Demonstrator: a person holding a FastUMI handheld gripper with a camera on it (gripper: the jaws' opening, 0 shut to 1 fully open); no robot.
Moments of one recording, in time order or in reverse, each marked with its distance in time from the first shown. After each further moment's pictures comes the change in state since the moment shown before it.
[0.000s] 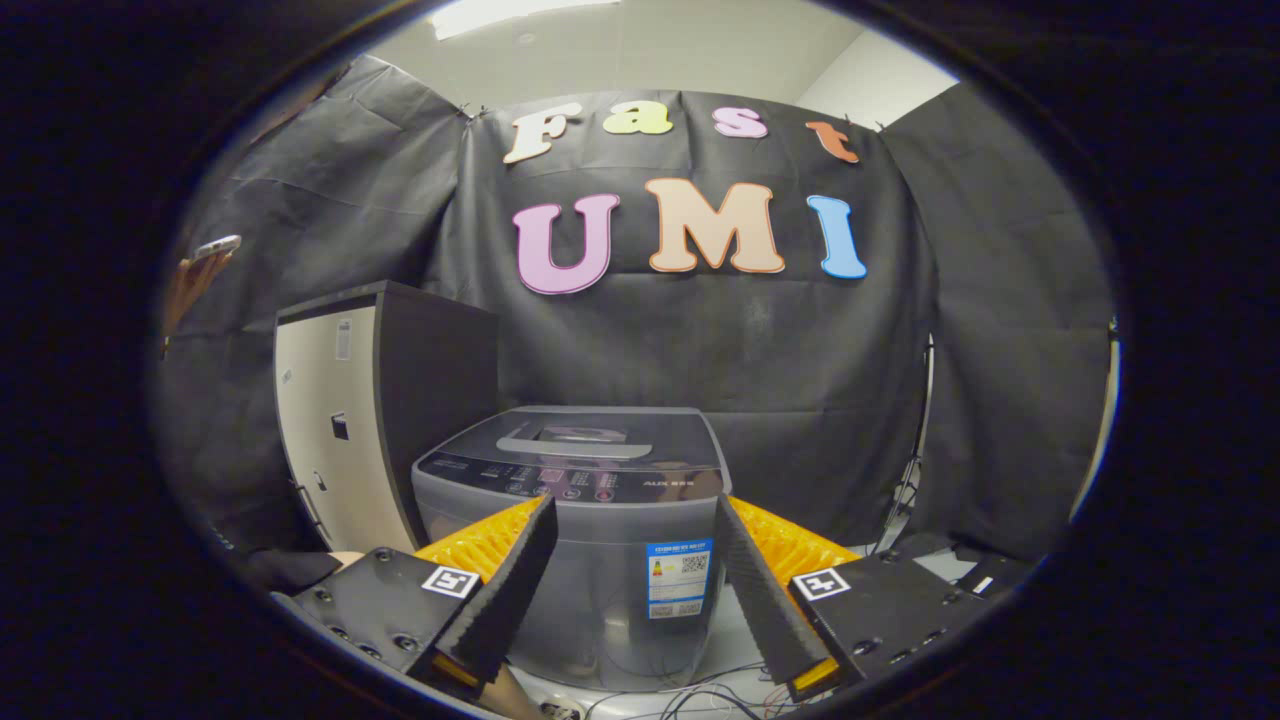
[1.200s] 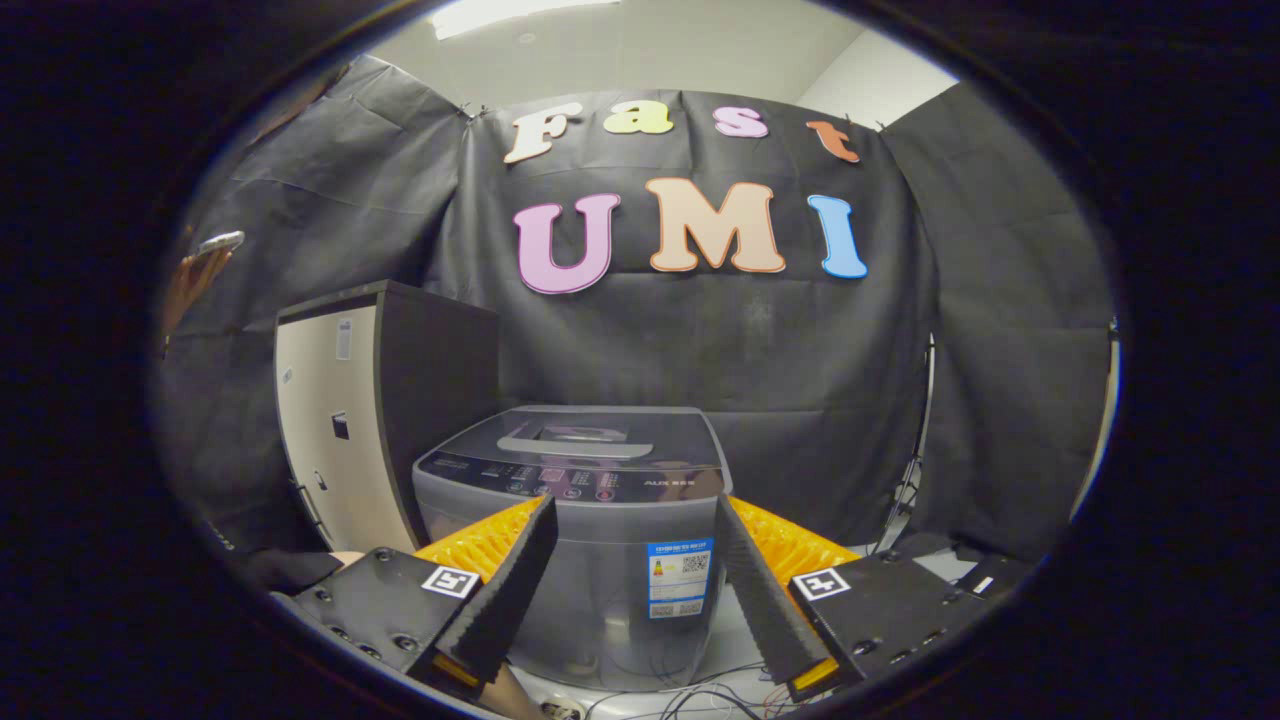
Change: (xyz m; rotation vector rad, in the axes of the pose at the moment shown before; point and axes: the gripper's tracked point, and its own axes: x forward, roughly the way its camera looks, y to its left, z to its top) arm 0.003 0.000 0.004 0.001 0.006 0.001
